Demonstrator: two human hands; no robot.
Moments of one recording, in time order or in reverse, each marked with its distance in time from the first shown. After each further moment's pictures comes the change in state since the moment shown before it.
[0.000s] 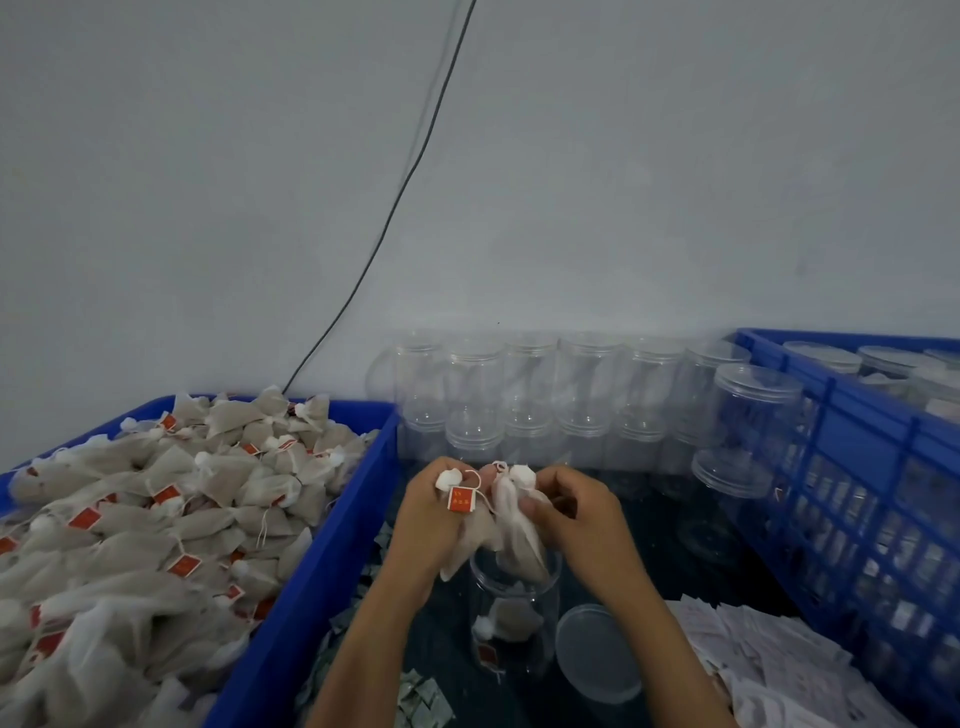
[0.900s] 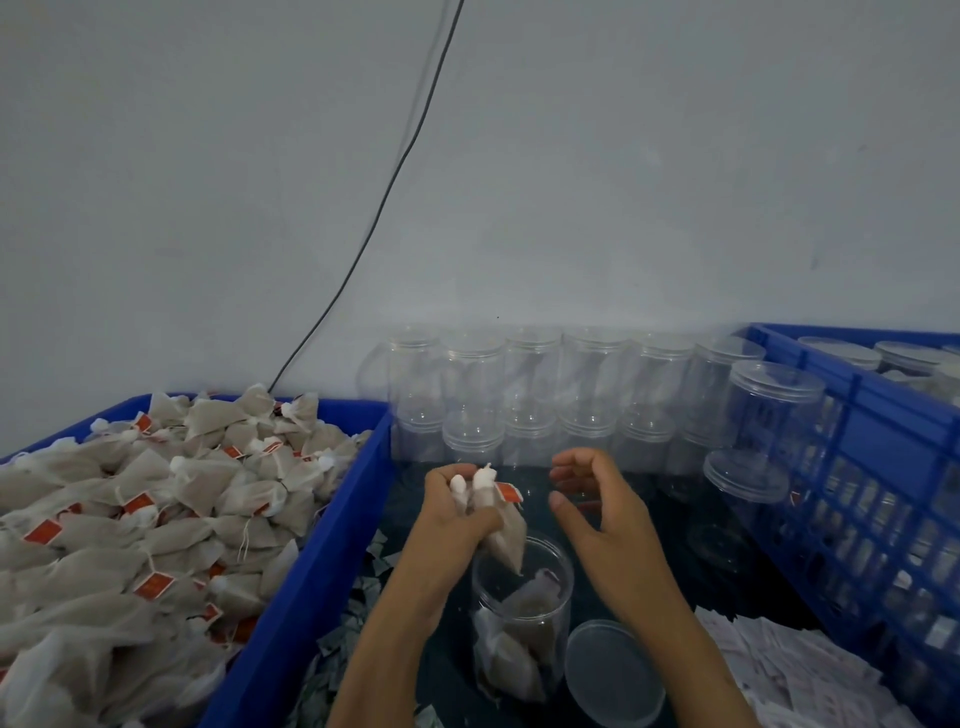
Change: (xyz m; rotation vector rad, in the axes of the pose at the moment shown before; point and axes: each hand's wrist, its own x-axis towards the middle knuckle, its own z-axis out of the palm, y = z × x) left_hand -0.006 -0.008 0.005 -0.463 -0.116 -0.195; right_hand -0.002 -0.005 -0.004 -0.034 0.093 -0.057
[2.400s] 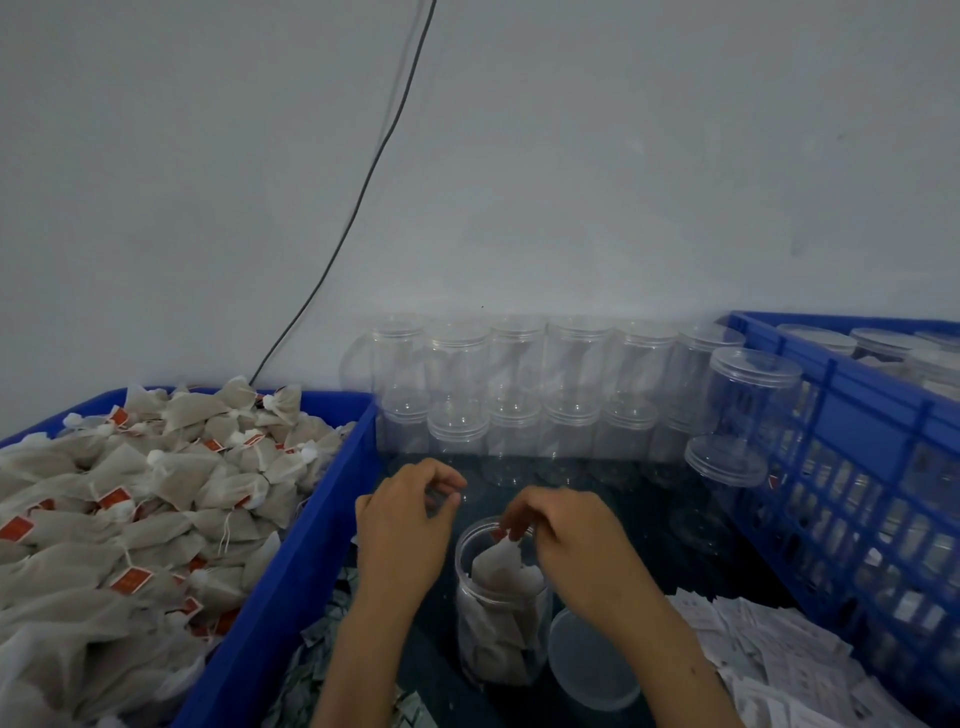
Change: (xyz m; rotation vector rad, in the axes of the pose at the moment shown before) left_hand 0.006 -0.011 -0.013 0.758 0.260 0.366; right_hand -0.007 -0.010 0.000 -0.480 -0.286 -0.077
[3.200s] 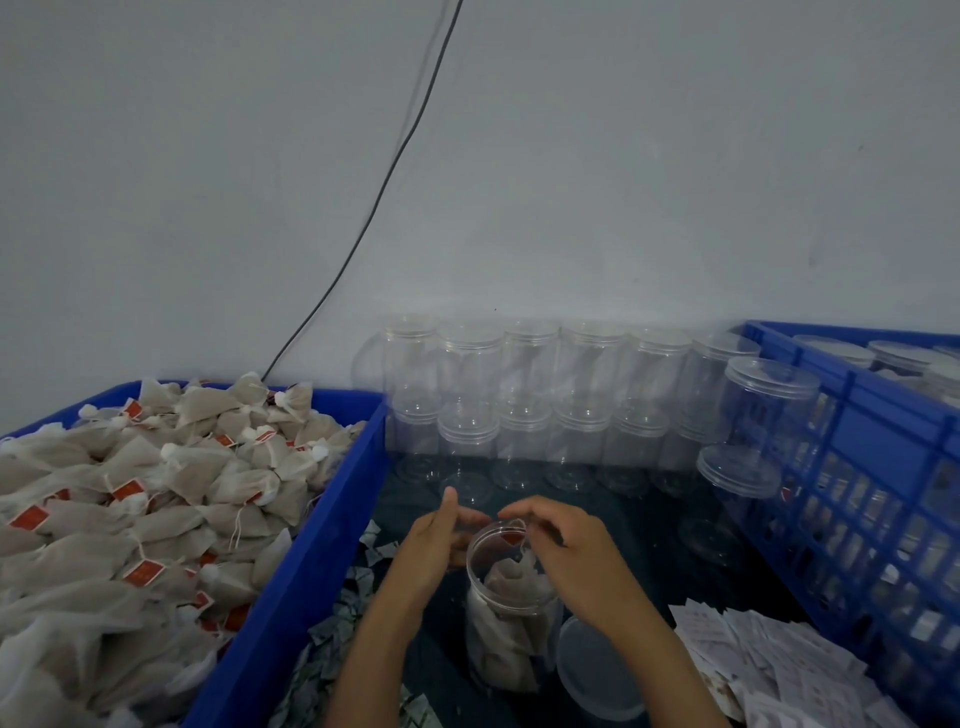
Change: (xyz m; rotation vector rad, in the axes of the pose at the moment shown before) left_hand 0.000 -0.020 0.024 -0.559 -0.358 -0.471; right_hand 0.004 0.010 0.023 0.350 -0.051 0.215
